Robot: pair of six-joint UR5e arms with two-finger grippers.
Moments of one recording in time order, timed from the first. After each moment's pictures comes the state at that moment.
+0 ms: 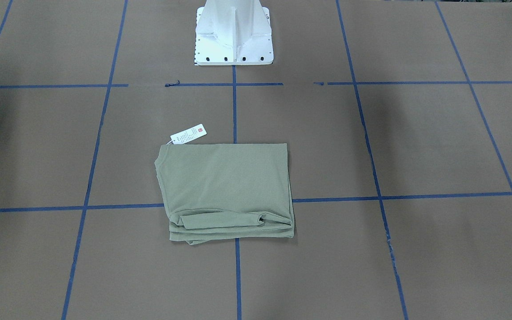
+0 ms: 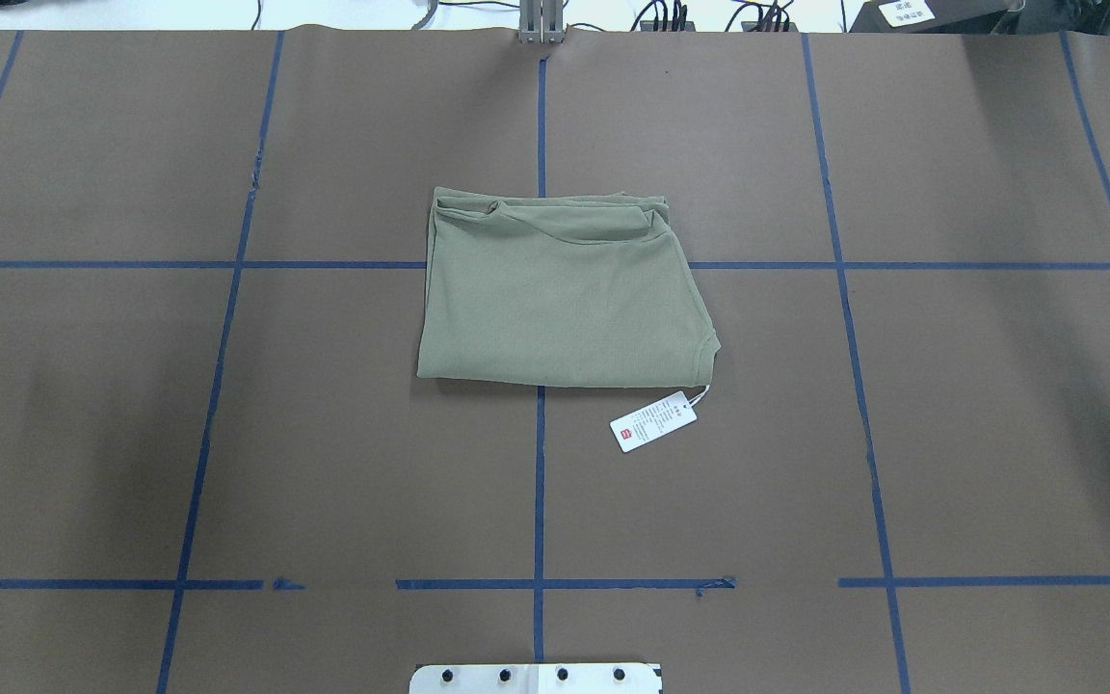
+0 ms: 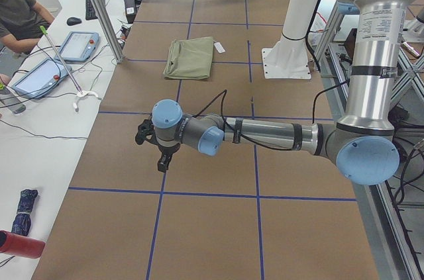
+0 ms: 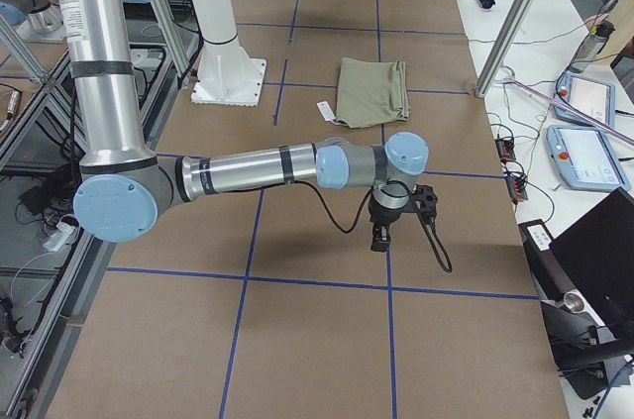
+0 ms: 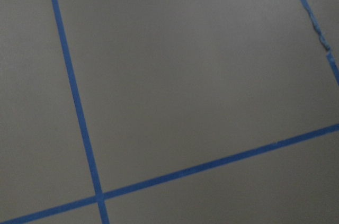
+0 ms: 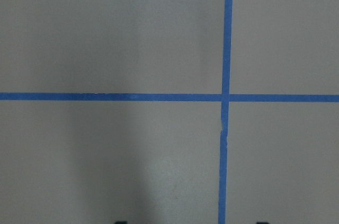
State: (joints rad) left arm -1.44 -1.61 -1.58 -1.88 -2.39 -0.12; right arm 1.44 -1.47 1.64 -1.69 2.31 0.14
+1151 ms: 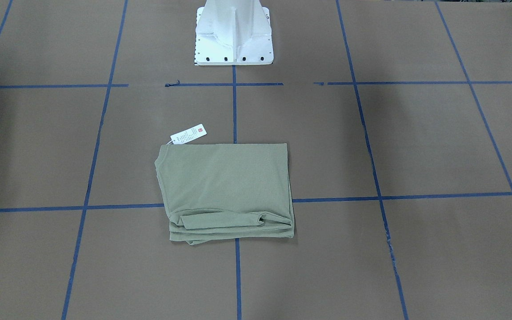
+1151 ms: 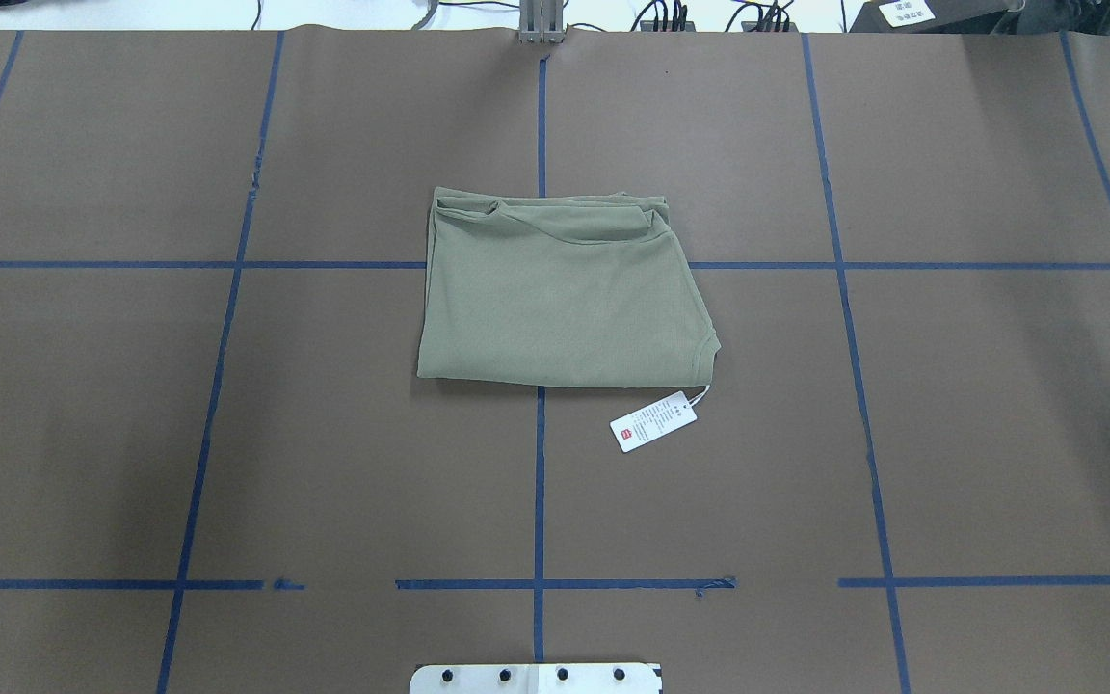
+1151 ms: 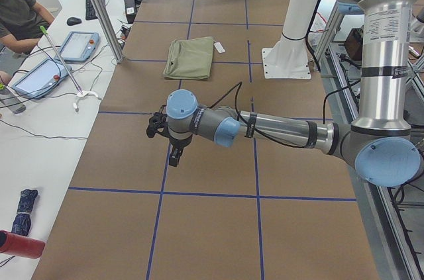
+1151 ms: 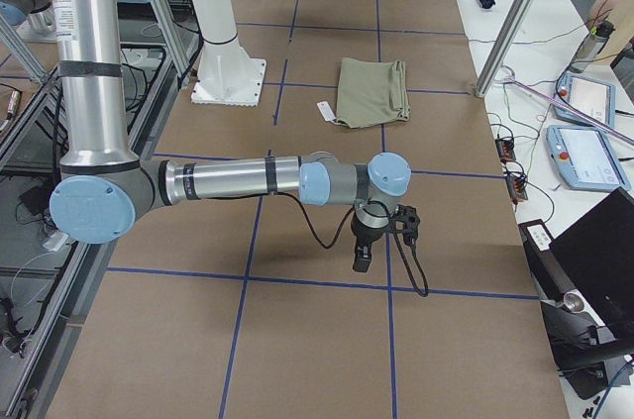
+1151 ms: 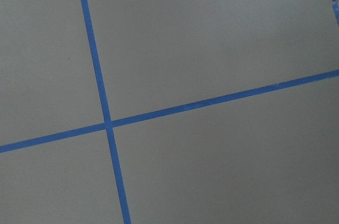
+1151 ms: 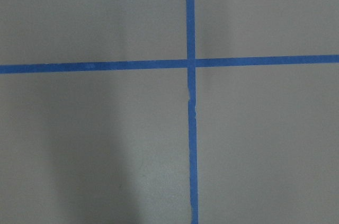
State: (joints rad) left arm -1.45 -1.52 -1.74 -1.81 -2.39 -0.12; right arm 1.44 -1.55 1.64 -1.65 2.28 0.15
